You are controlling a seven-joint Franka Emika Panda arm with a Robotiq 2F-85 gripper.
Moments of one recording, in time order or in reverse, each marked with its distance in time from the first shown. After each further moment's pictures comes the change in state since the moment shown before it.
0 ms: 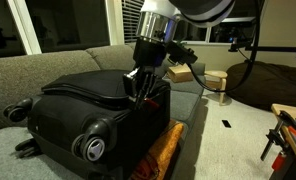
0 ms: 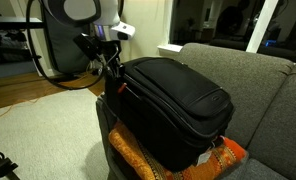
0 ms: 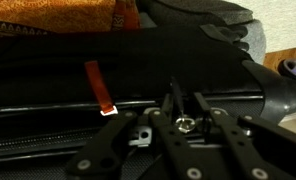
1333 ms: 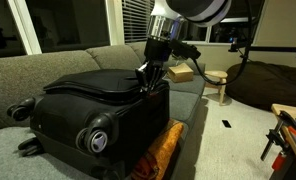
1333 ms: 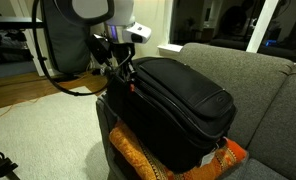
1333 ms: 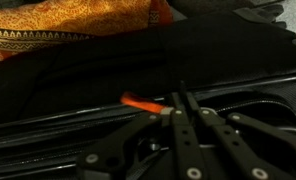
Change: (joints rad) arm -0.097 -0.010 -0.033 -0.001 0.011 -0.035 -0.004
